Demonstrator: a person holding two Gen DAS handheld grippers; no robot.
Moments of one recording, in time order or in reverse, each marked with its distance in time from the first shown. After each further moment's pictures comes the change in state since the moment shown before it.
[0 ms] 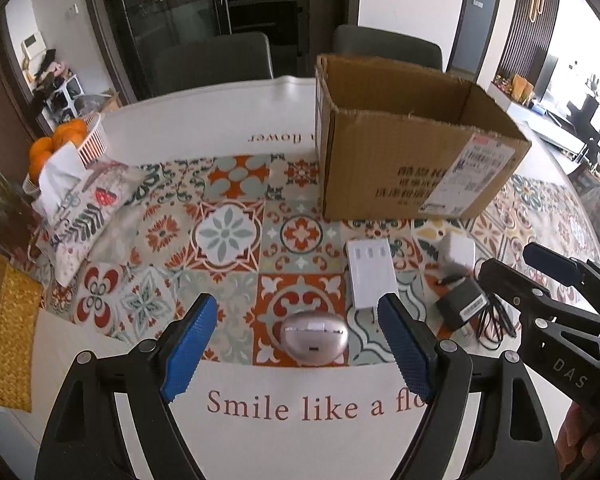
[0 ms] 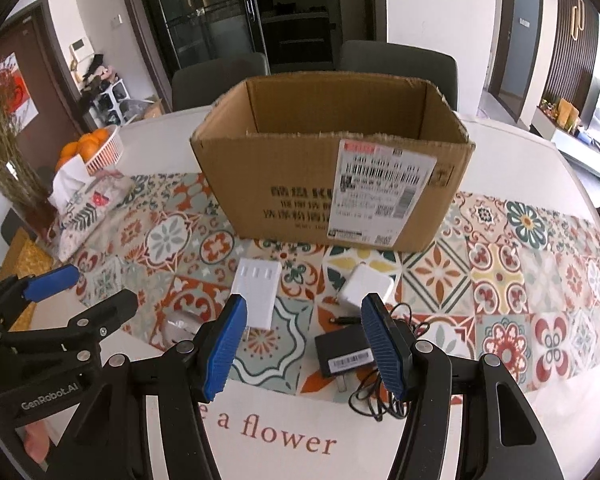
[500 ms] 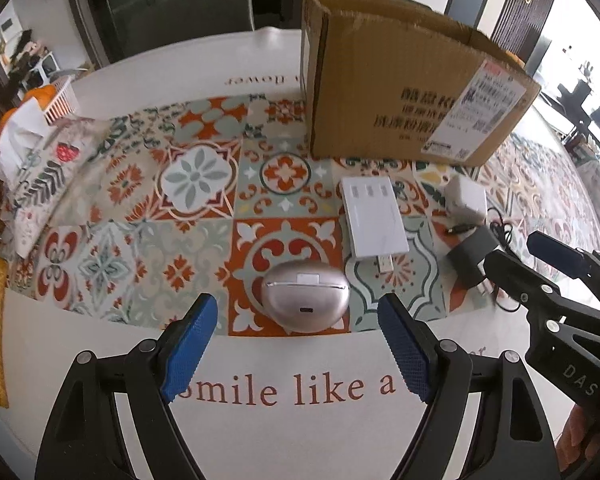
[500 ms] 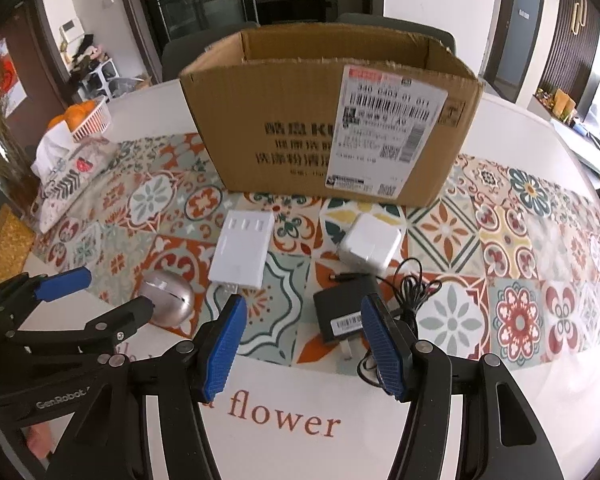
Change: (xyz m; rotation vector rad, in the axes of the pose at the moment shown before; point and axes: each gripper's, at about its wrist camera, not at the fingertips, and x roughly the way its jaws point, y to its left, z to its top) left arm 0.050 0.000 -0.032 0.021 0.115 -0.069; right arm 0.027 0.005 -0.031 -0.005 0.073 -0.042
